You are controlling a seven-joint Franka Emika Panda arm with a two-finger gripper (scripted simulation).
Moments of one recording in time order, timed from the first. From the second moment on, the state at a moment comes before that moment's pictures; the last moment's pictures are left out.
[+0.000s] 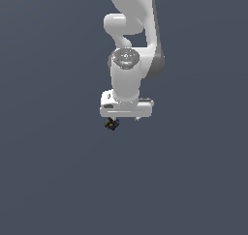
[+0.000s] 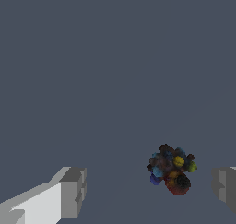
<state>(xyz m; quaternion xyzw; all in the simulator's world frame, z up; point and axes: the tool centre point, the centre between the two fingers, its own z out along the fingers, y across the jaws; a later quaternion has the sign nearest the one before) -0.011 0.008 0.158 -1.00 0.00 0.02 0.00</state>
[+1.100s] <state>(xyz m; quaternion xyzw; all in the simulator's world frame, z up) -0.010 -0.021 0.165 -1.00 0.01 0.02 0.01</state>
